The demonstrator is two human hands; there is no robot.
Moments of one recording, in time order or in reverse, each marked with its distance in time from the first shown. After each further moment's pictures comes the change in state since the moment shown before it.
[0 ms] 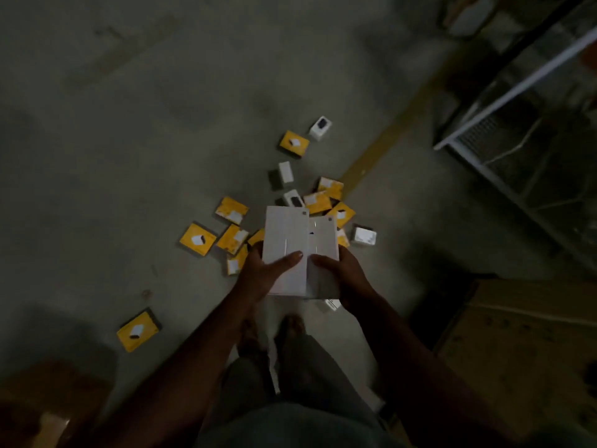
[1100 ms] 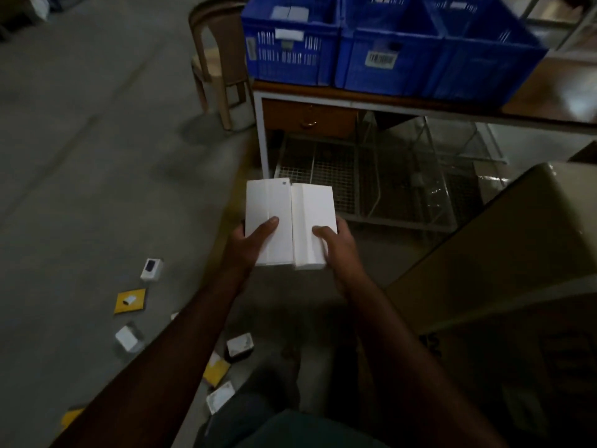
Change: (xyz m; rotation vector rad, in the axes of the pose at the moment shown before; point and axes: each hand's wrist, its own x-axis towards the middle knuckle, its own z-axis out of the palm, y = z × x) left_hand -0.007 0.216 0.693 0.247 -0.416 0.356; right_hand -0.042 -0.148 -0.659 0.472 0.509 -0.442
